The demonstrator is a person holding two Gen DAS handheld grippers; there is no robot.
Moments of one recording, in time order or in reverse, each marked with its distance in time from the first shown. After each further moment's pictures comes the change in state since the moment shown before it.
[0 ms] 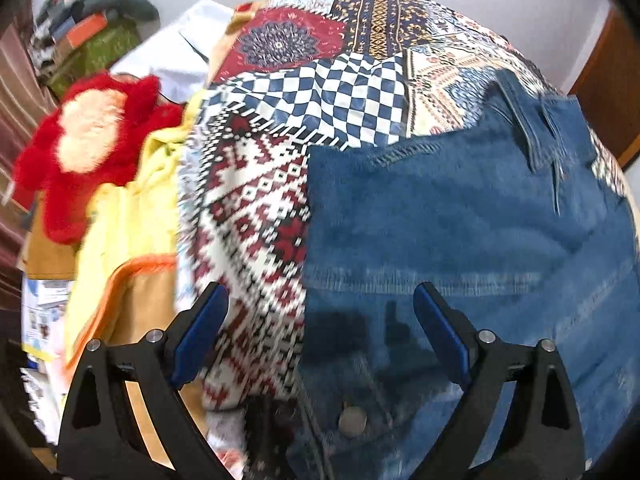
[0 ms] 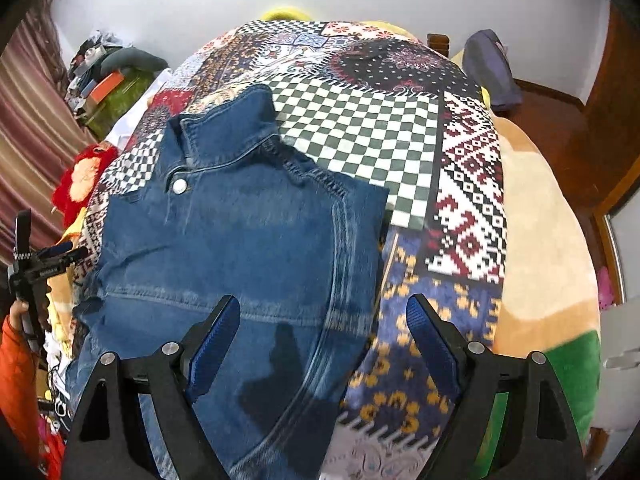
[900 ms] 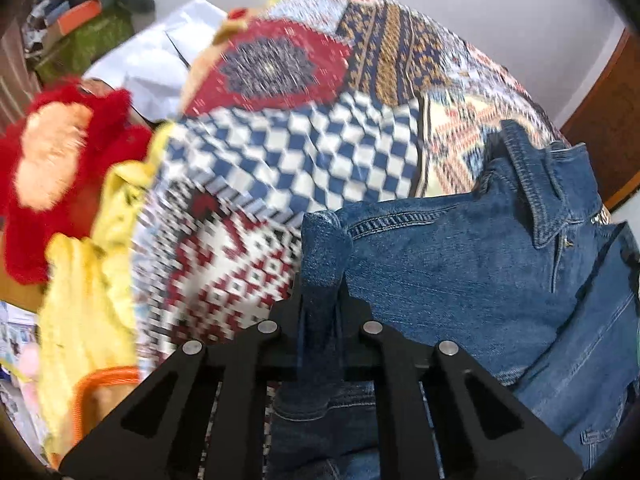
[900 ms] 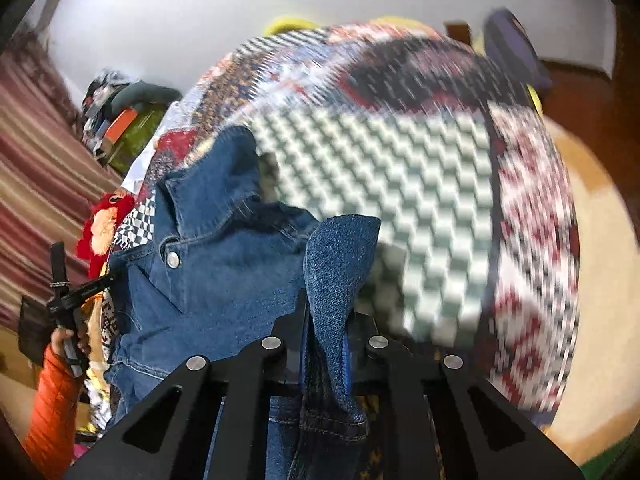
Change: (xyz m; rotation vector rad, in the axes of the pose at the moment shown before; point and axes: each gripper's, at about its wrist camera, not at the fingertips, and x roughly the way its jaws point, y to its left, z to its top) left arm 0.018 0.009 0.060 -0.068 -0.063 -0.064; right arm 0.048 -0.003 0.092 0.049 -0.051 0.162
